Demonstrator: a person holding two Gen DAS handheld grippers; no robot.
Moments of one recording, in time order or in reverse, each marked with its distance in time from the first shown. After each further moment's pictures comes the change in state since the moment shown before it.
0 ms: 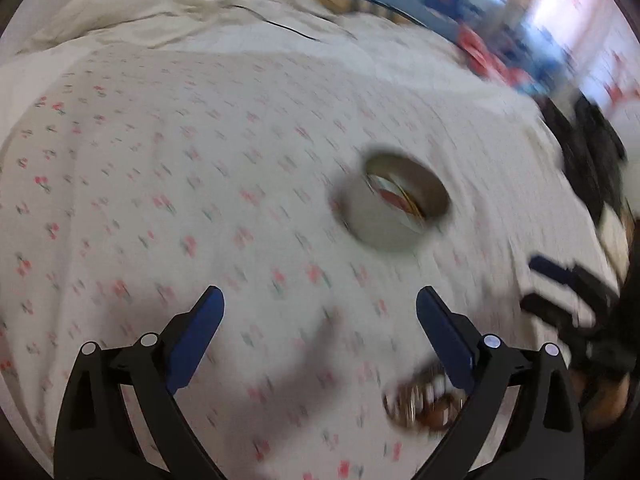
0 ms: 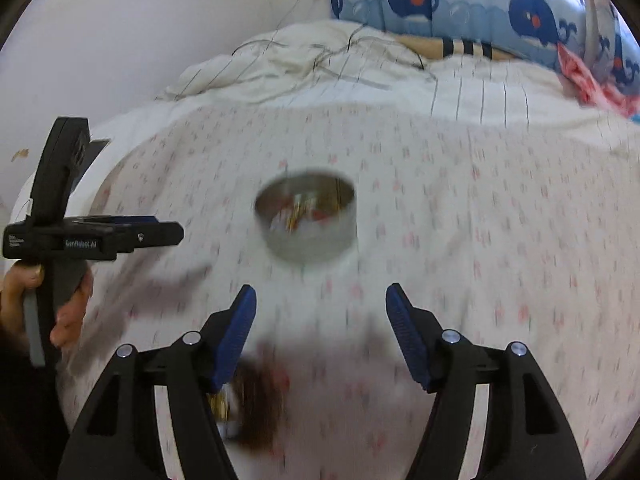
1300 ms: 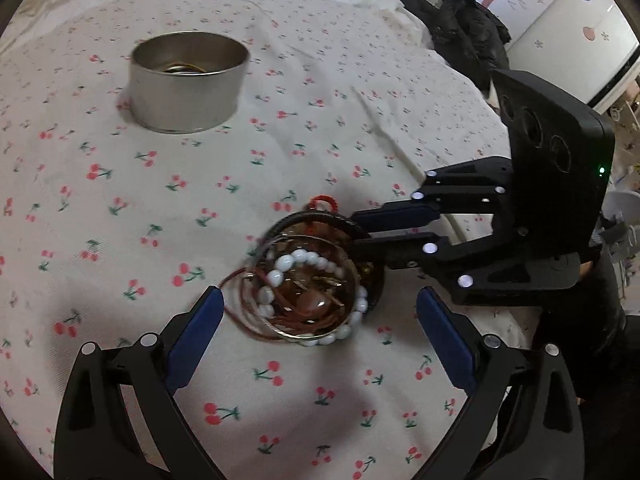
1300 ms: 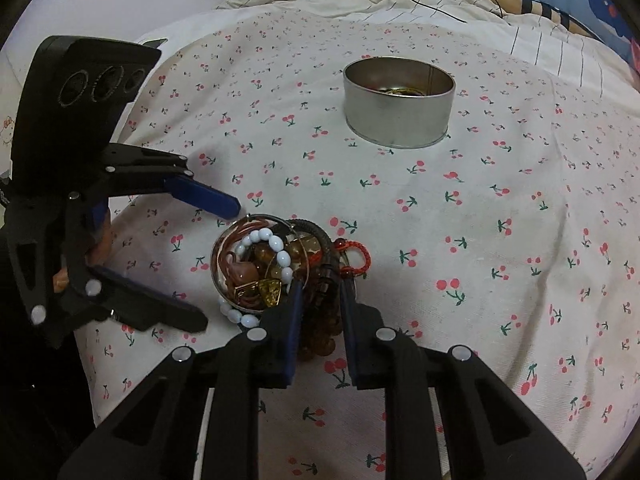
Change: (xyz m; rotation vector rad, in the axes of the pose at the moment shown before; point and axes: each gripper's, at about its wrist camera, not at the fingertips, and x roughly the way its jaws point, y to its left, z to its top) left arm 0.023 -0.064 -0.055 0.296 0.242 -0.391; right arm 0.029 0.028 -0.040 -0.167 0.251 0.129
